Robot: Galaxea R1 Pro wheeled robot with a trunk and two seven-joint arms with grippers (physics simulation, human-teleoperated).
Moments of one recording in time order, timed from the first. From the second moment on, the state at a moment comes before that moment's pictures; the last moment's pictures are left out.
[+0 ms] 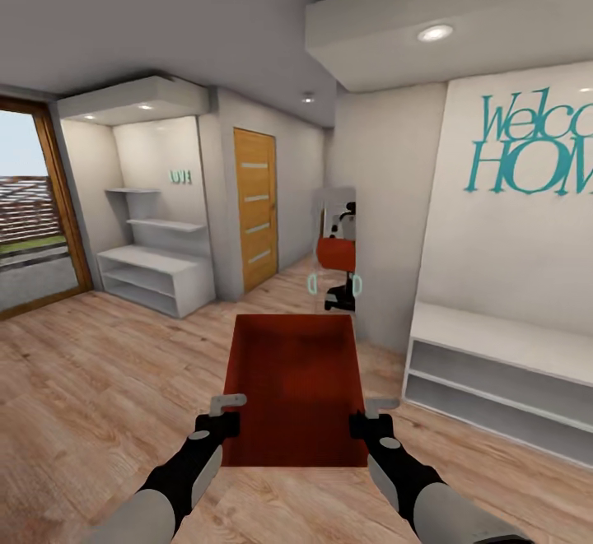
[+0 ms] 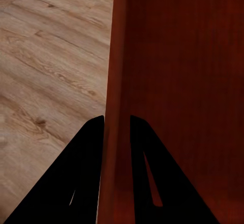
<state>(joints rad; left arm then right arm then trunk) -0.61 -0.10 -0.06 -0.42 0.07 0.06 0.17 -0.66 0.11 0.09 -0.25 -0.03 -0.12 -0.15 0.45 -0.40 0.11</state>
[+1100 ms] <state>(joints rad) -0.61 -0.10 -0.05 -0.42 0.07 0.06 0.17 -0.66 0.11 0.09 -0.25 -0.03 -0.12 -0.15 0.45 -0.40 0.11</state>
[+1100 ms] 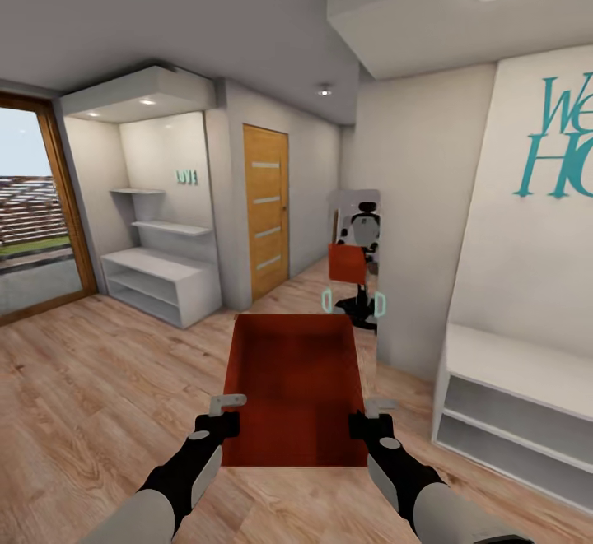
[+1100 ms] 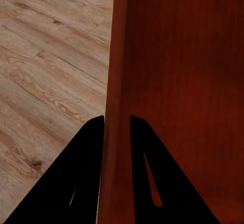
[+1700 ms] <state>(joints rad) -0.61 -0.10 -0.06 -0.42 0.07 0.06 0.17 -0.66 0.11 0.09 -0.25 -0.03 -0.12 -0.15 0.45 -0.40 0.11</state>
